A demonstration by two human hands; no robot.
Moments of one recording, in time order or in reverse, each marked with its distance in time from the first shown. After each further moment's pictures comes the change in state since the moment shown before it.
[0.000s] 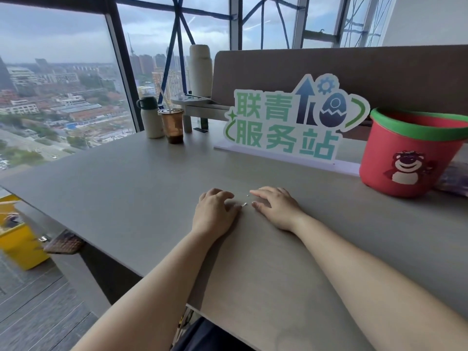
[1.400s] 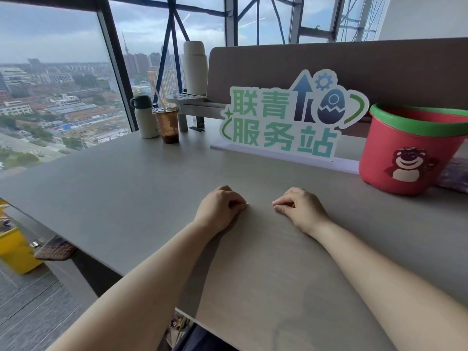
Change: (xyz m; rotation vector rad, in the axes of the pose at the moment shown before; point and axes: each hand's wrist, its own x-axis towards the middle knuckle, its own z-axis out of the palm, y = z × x) left_hand 0.015 0.011 -0.001 -0.033 -0.113 0.224; right_hand -0.025 0.027 -0.016 0.251 0.223 0.072
